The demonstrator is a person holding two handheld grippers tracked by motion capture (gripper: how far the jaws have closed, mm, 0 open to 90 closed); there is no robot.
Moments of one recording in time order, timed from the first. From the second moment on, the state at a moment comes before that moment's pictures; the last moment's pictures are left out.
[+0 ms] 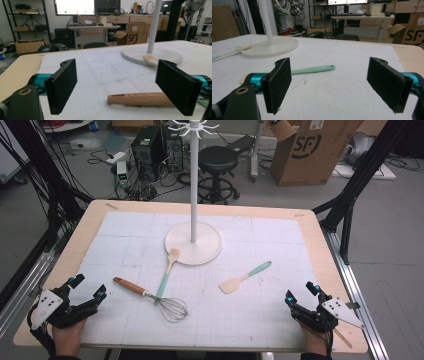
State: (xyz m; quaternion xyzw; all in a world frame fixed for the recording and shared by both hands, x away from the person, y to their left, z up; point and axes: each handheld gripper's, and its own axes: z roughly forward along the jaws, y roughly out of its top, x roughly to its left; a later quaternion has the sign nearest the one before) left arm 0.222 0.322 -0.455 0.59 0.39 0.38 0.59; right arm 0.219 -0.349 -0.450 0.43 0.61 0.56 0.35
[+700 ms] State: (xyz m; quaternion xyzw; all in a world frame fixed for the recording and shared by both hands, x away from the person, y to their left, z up) left arm 0.221 0.310 -0.444 0.64 0.38 0.34 0.57; right arm 0.246 -0.277 -0.432 0.37 0.71 0.56 0.22
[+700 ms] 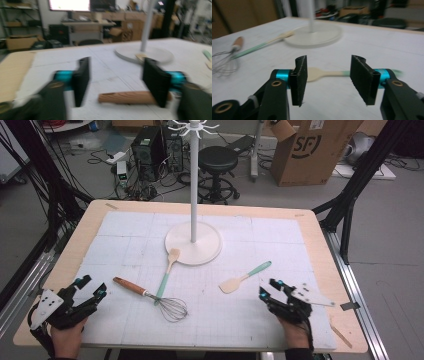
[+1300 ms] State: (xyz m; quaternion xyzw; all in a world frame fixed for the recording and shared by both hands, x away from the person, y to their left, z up) left arm 0.265 0.277 -0.448 0.77 0.48 0.18 0.39; right arm 0.285 -0.121 -0.444 0.23 0.85 0.48 0.05
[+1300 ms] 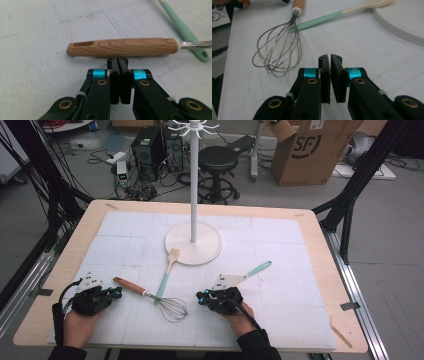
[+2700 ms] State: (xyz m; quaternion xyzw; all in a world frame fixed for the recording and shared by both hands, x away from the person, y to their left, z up) left arm 0.319 0.260 -0.442 0.77 0.49 0.17 0.37; right arm 0.278 -0.035 -0.442 0.14 0.88 0.45 -0.02
